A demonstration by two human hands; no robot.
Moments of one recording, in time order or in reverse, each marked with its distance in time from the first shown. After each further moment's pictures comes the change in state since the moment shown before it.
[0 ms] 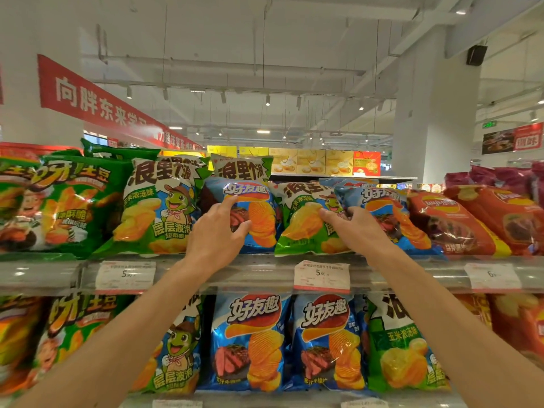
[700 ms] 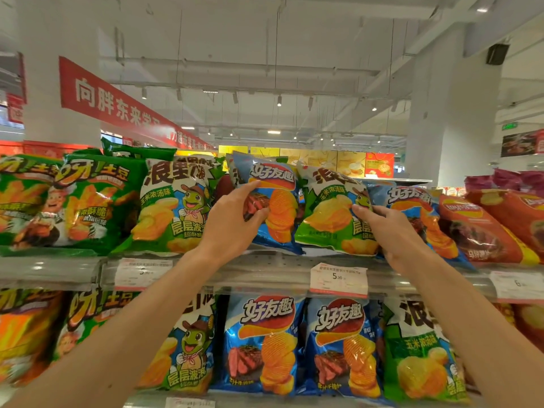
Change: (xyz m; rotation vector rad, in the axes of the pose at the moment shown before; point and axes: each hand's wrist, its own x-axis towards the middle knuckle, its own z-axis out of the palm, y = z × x) left_hand 0.010 0.000 -0.013 -0.229 0.088 0.163; right_hand 0.001 0.002 -0.011 0.493 -0.041 0.060
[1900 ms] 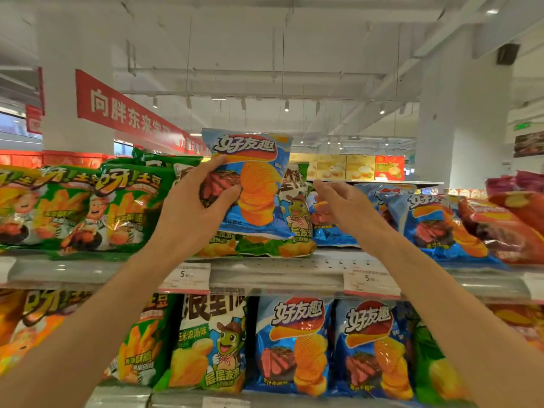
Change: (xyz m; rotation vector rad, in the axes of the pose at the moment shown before) left_hand -0.021 -0.019 -0.116 -0.107 0.128 -0.051; right_hand -0.028 -0.056 0.100 -0.158 -0.179 -0.269
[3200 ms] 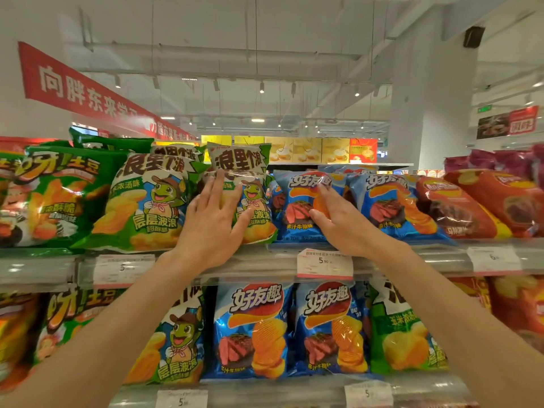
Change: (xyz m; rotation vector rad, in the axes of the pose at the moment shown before) left_hand -0.006 -0.014 0.122 0.565 -0.366 0.054; right_hand -0.011 0.081 -0.067 -0.687 -0.142 -0.054
